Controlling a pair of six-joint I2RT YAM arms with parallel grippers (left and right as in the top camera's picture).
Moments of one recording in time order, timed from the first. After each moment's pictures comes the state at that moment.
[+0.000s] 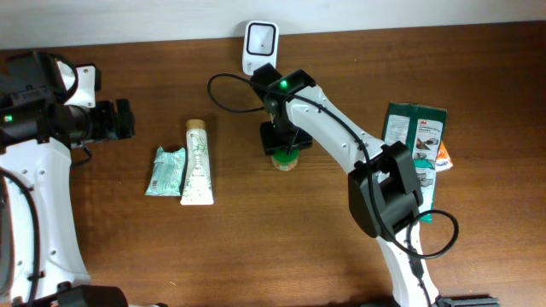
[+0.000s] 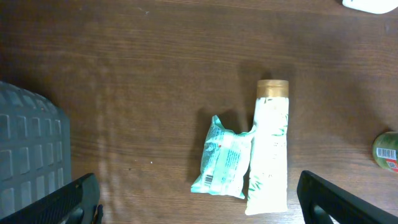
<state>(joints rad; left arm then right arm) 0.24 1.60 1.66 -1.11 0.12 0.14 0.53 2.29 2.02 -1.28 -0.04 0.37</state>
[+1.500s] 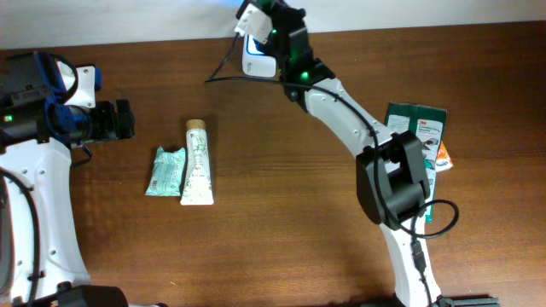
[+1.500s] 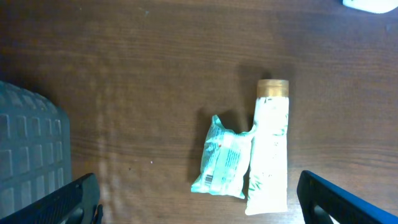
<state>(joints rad) 0.24 1.60 1.66 -1.11 0.12 0.14 0.41 2.34 1.99 0.15 0.19 -0.88</state>
